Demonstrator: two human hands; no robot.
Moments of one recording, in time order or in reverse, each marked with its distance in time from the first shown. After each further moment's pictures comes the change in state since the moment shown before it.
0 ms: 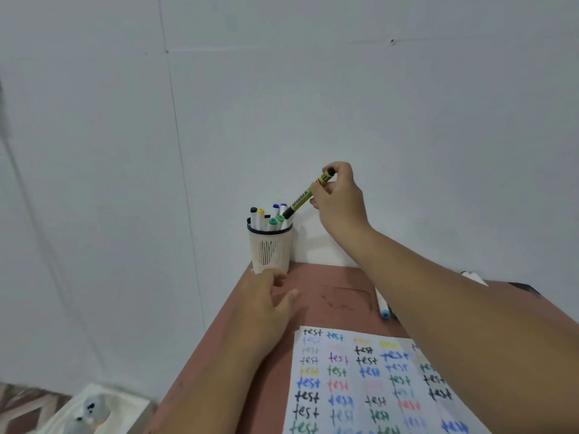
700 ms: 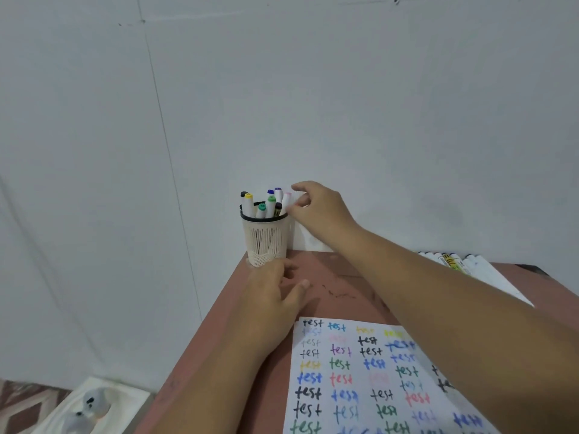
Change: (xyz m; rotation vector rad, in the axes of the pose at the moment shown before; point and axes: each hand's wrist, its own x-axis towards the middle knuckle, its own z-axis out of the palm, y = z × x) left_hand 0.006 0.000 0.009 0.028 -0.023 0.131; right_hand 0.000 0.046 0.026 -0.204 -0.267 -0.024
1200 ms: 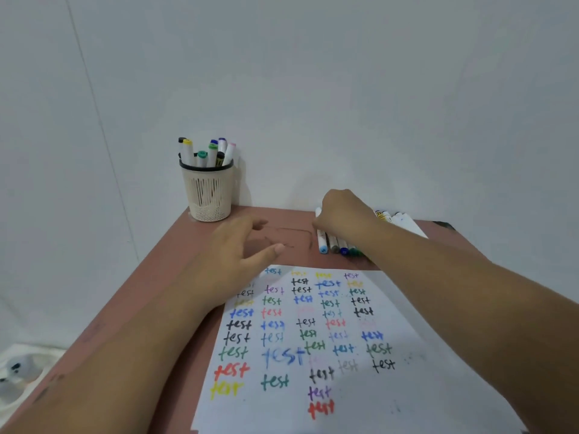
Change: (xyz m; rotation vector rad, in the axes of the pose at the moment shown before) left_hand -0.009 0.016 0.018 -0.047 -0.229 0.149; right_hand -0.073 0.067 -0.083 -0.831 -0.177 0.386
